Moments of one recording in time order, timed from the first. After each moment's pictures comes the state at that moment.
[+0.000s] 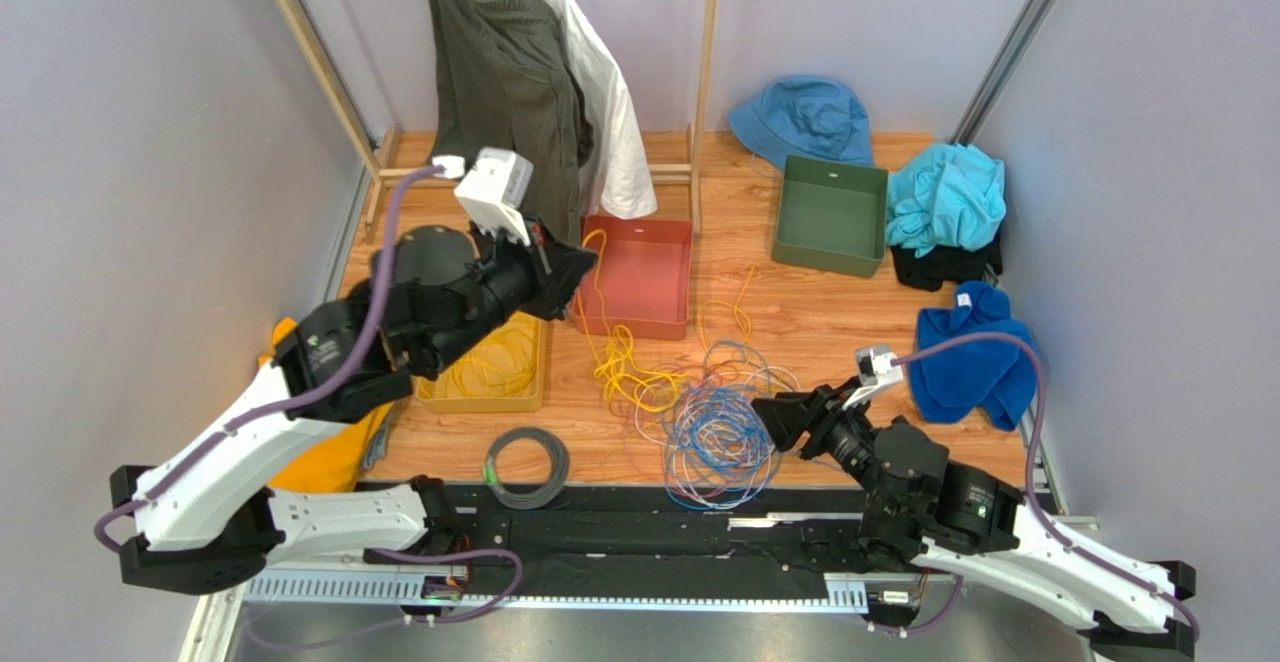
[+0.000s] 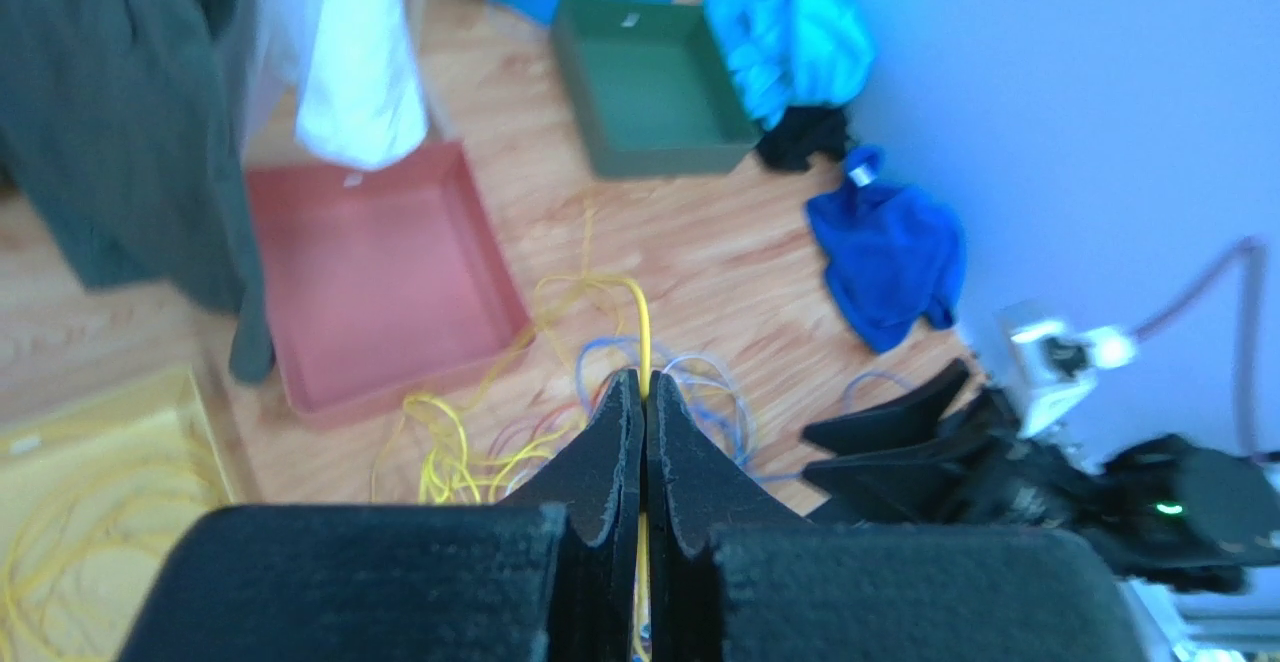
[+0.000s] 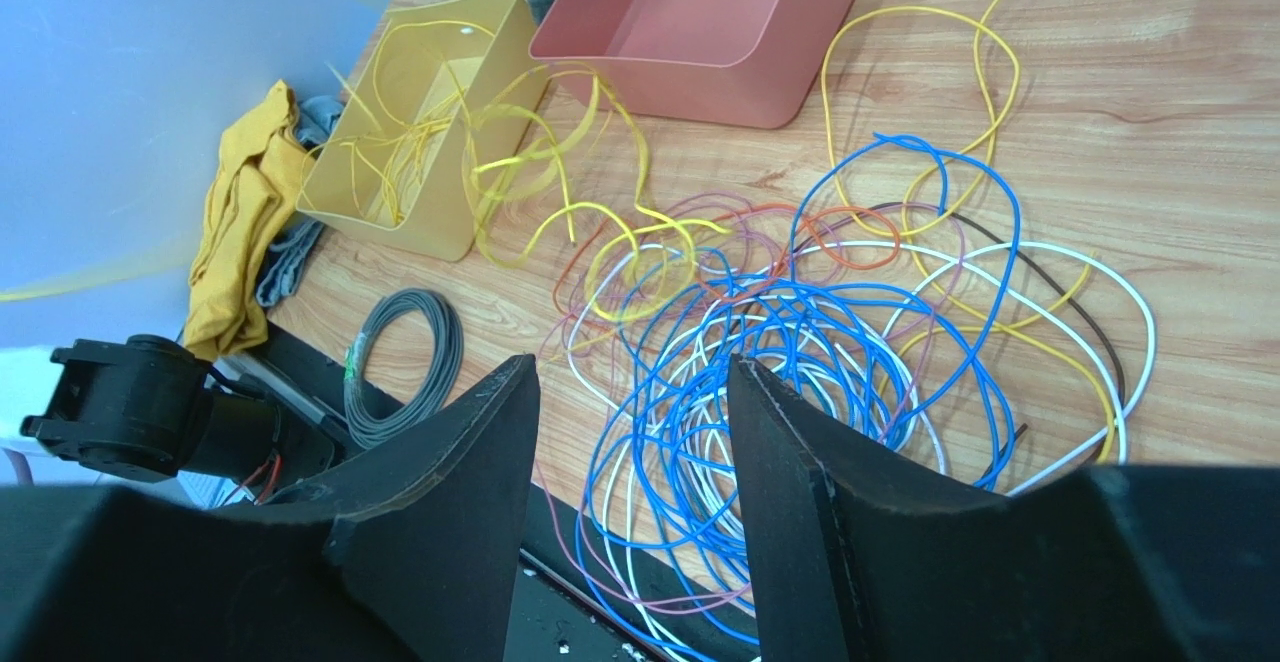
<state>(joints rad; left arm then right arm) -1.04 1.01 1.46 -0.69 -0.40 -0.49 1.17 0.09 0.33 -0.44 0.54 0.69</state>
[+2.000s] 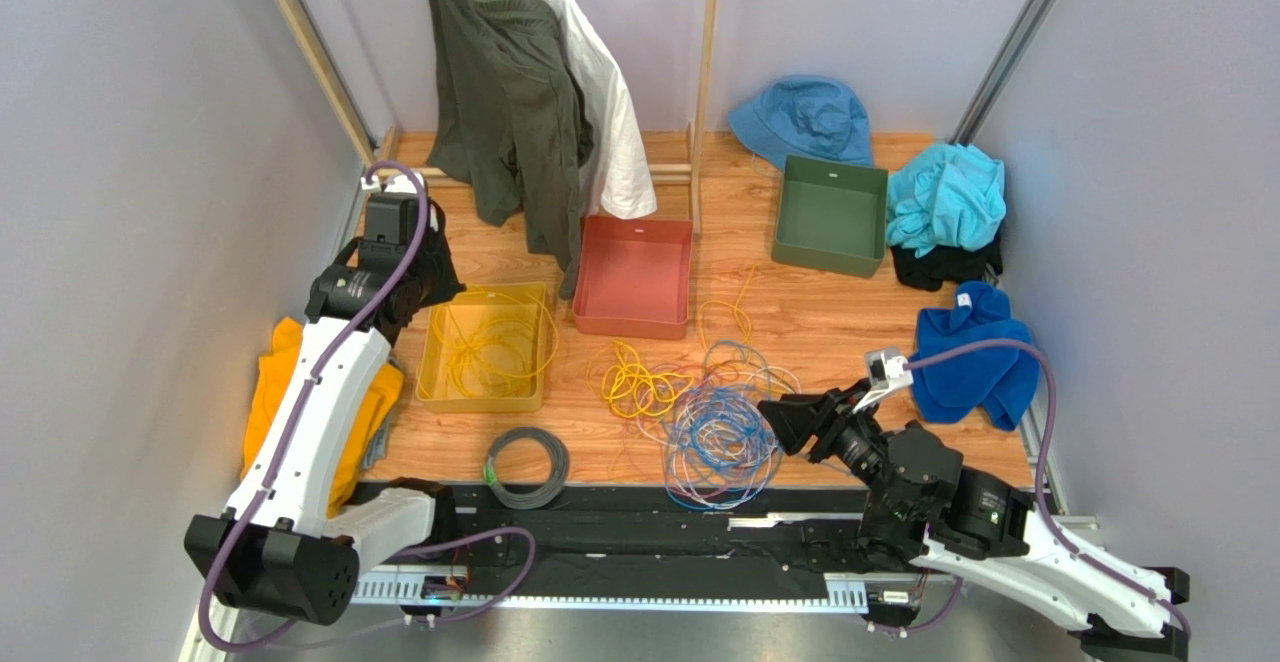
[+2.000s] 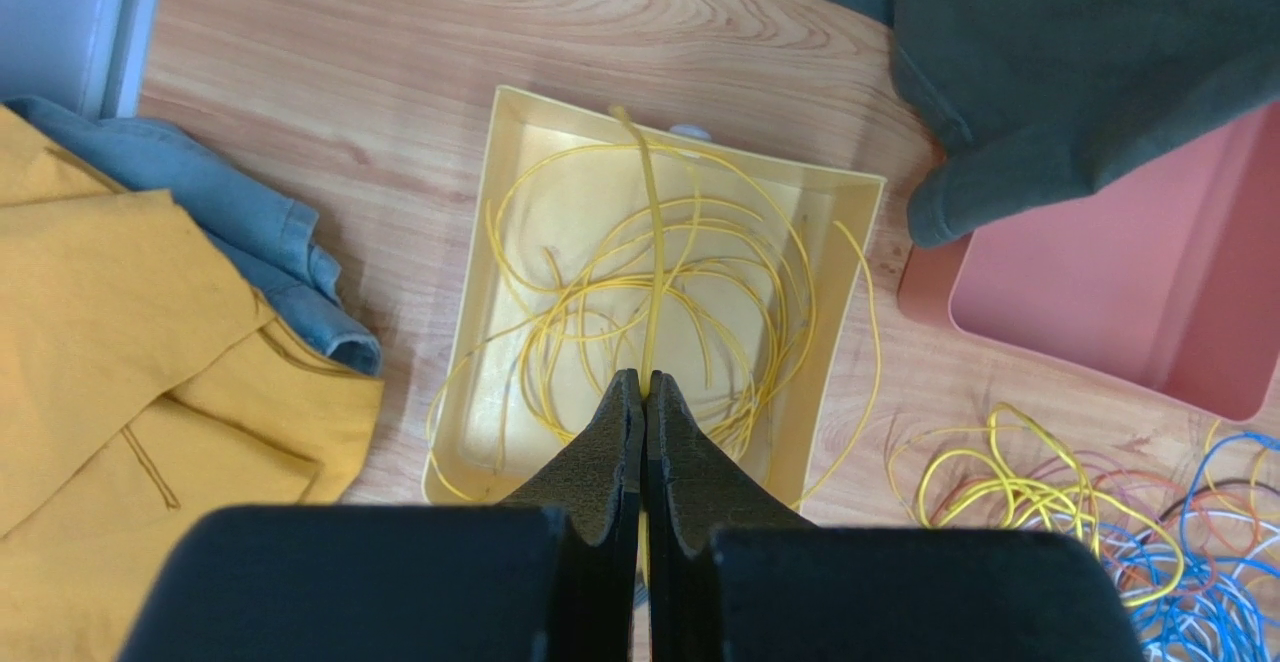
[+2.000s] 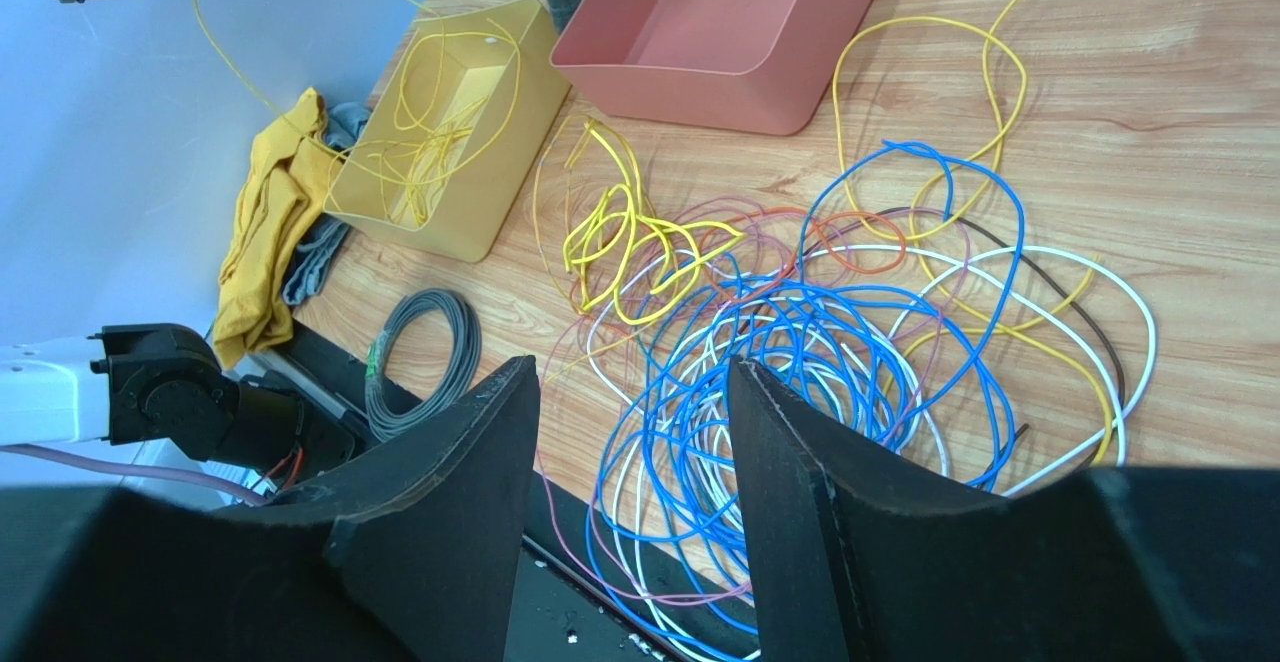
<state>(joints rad) -0.16 1.10 1.18 -0.84 -0.22 -0.35 1.17 0.02 0.34 -0.49 0.52 0.68</state>
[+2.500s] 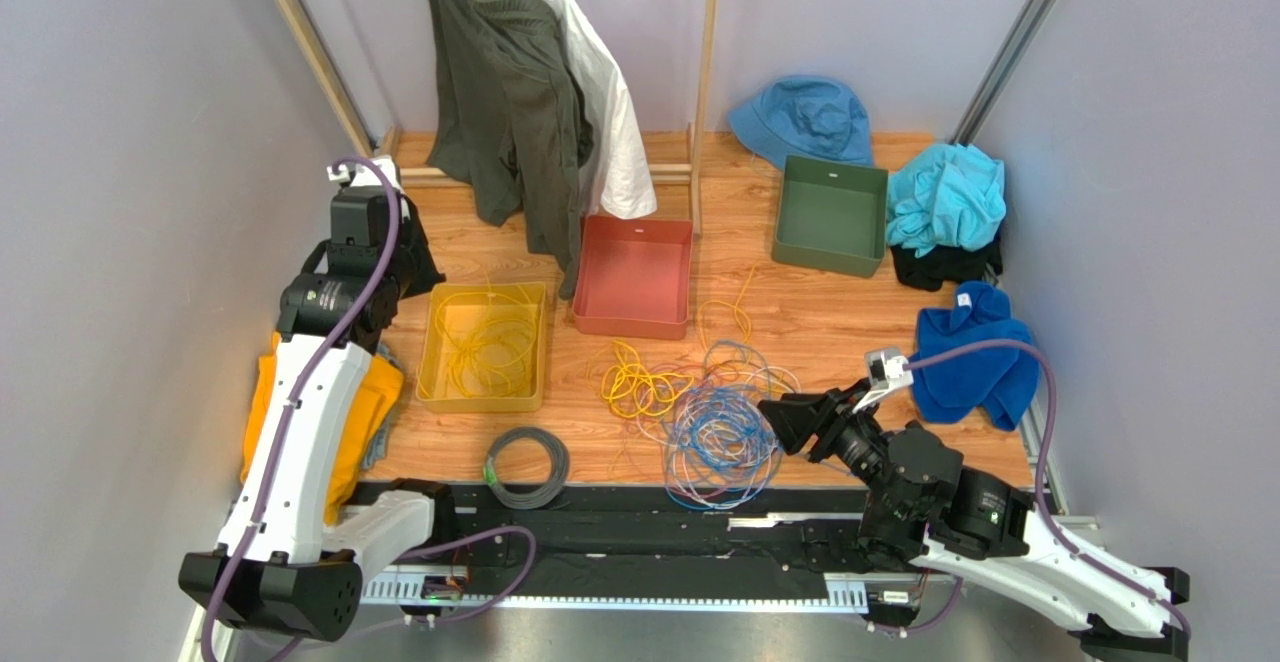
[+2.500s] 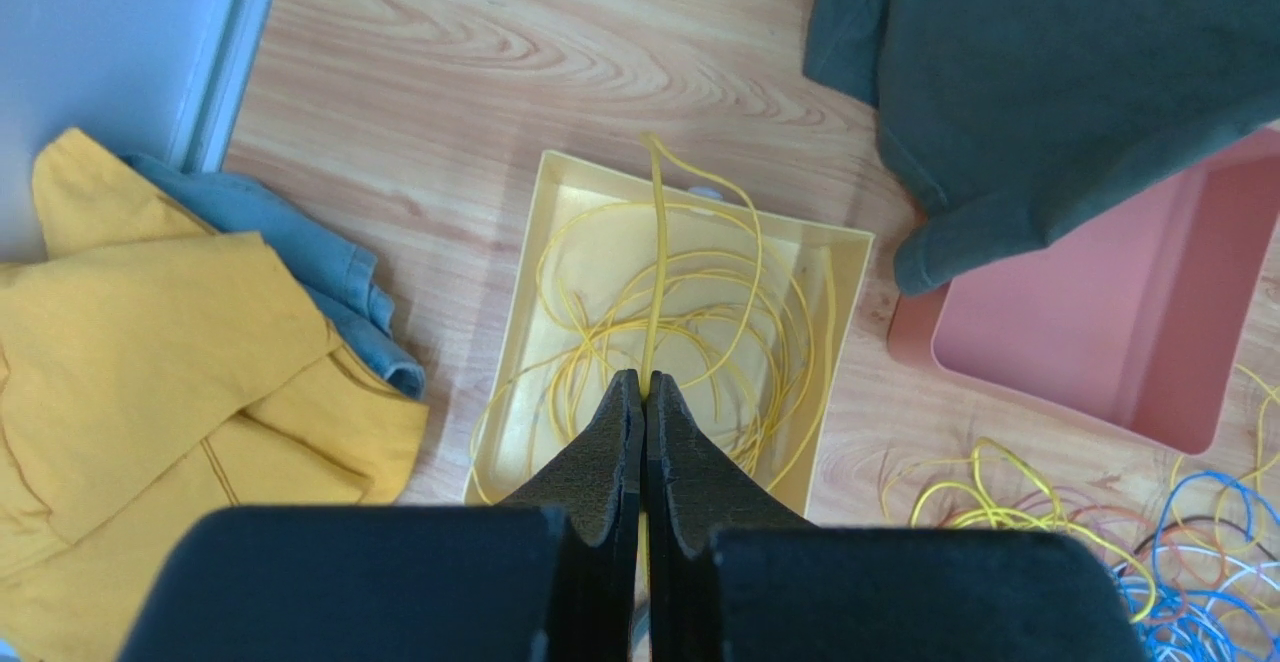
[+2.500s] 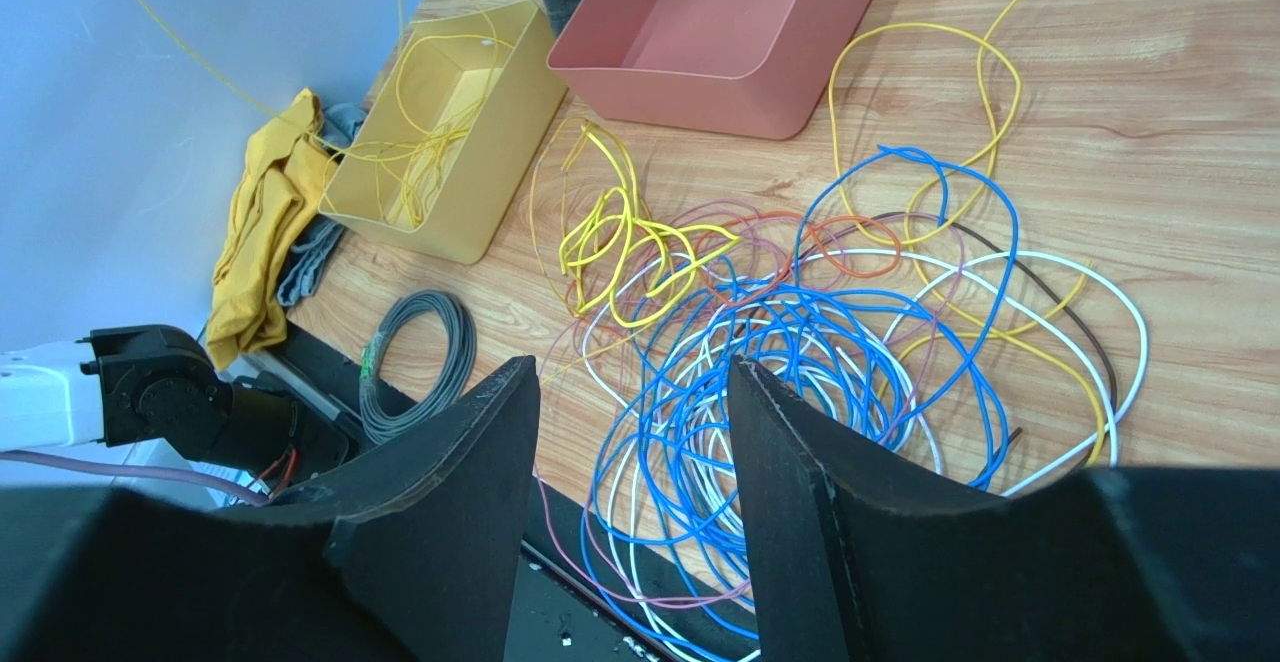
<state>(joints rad) -0.11 1.05 1.24 -0.87 -0.22 -0.31 1.17 0.02 0.34 -0.49 0.53 0.67</state>
